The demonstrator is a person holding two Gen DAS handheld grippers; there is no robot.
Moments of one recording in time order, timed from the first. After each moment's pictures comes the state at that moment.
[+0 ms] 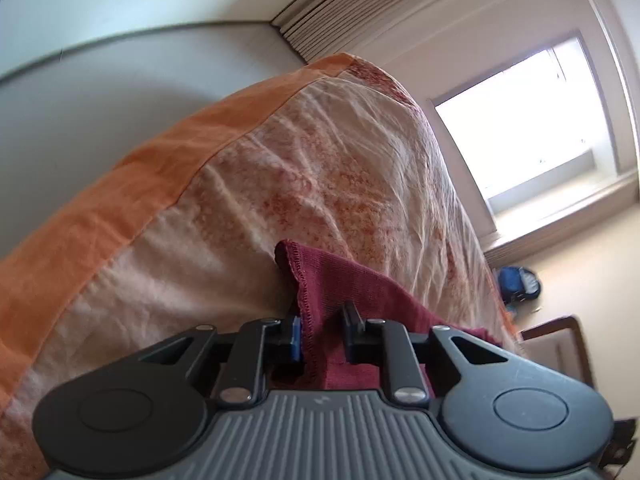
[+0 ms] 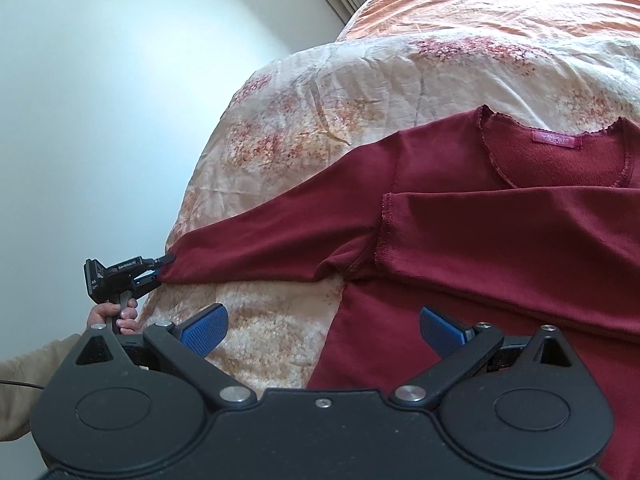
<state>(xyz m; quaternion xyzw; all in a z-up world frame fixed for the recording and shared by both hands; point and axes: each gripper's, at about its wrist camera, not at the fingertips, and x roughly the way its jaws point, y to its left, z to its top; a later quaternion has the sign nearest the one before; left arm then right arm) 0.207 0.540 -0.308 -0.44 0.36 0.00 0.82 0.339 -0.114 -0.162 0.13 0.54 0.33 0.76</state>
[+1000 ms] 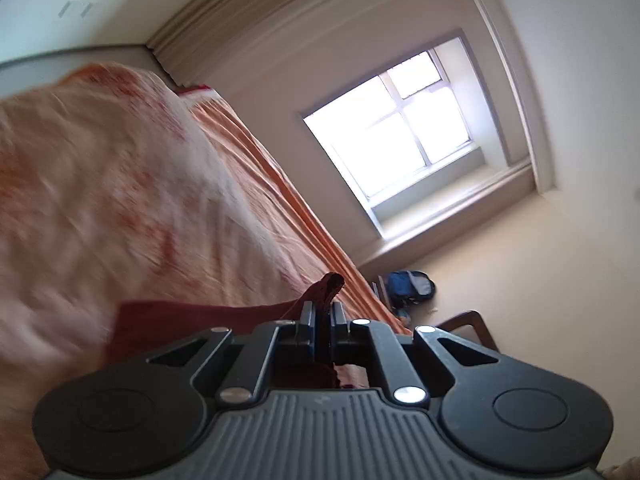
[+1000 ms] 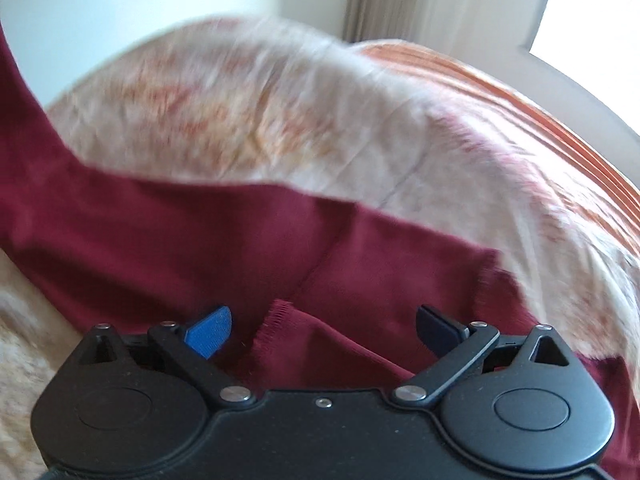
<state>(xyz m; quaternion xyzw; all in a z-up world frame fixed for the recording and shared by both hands) 0.277 0.334 -0.151 -0.46 0.25 -0.15 0.84 0.416 -0.012 -0.251 -0.18 0.42 0.27 0.85</state>
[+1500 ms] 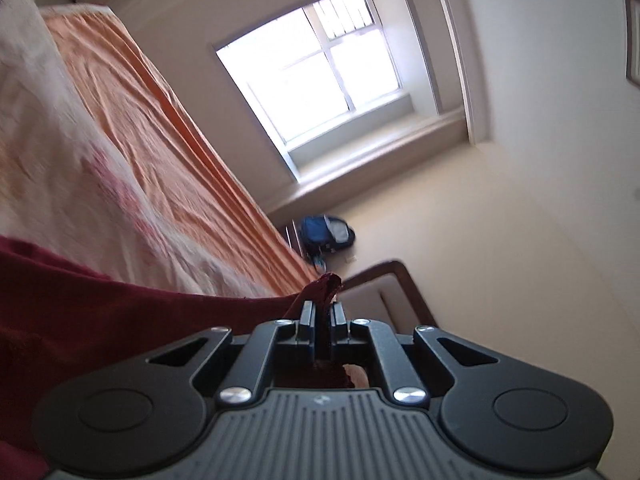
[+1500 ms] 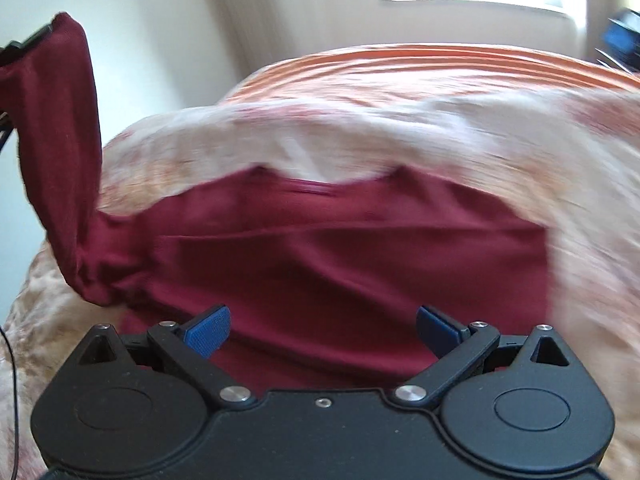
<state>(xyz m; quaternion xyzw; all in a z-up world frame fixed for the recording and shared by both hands) 0.388 0.069 -0.150 -0.46 0.26 -0.29 0.80 0.334 -0.275 -0.210 0.05 0.44 0.17 0.88</state>
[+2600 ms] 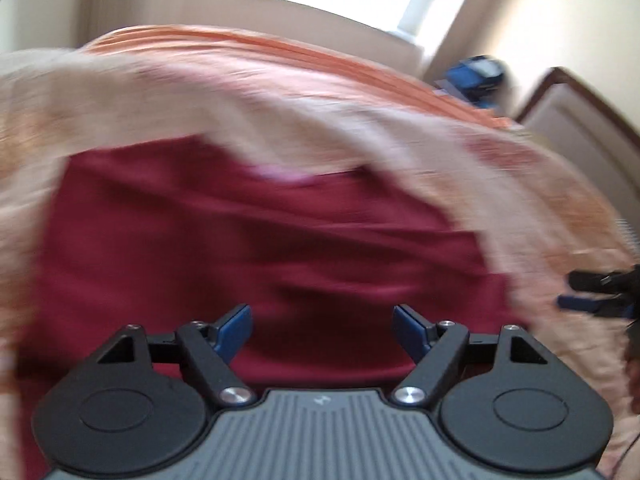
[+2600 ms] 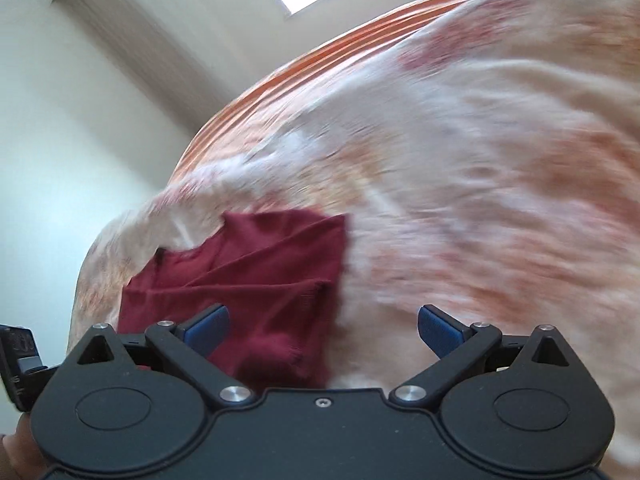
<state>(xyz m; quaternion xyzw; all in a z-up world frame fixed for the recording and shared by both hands) 0.372 -0.053 -0.258 -0.13 0.45 -0.11 0.88 0.350 -0.459 -0.237 0.23 0.46 0.14 0.85</state>
